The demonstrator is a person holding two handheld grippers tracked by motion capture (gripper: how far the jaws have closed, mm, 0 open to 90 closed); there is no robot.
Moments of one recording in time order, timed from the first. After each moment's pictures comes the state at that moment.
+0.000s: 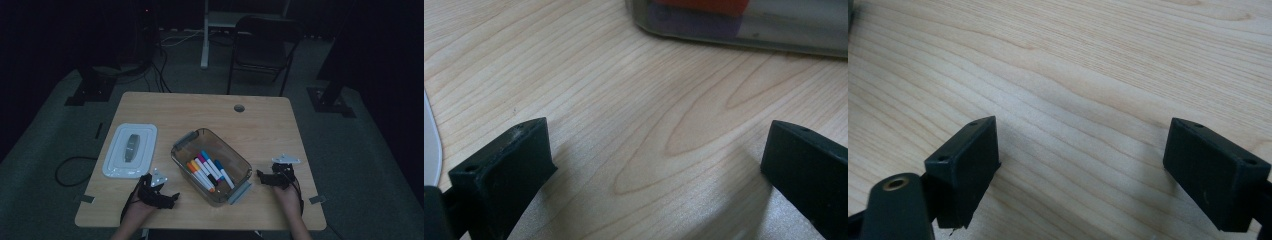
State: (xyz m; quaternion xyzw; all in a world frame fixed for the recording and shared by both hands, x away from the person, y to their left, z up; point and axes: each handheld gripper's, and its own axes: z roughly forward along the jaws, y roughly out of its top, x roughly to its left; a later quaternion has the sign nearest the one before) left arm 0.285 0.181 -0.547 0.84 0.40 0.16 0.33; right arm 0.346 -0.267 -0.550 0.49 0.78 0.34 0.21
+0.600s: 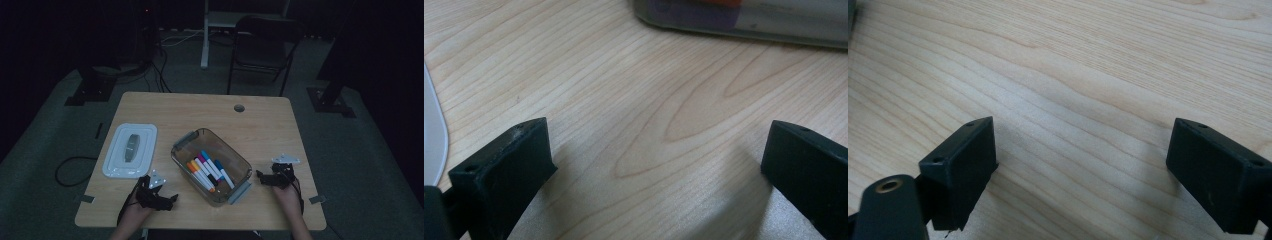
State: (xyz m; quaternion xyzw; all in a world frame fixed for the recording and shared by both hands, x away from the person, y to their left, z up) left arm 0.280 0.186 -0.547 0.84 0.40 0.16 0.33; right arm 0.346 -0.267 -0.550 0.49 0.78 0.34 0.21
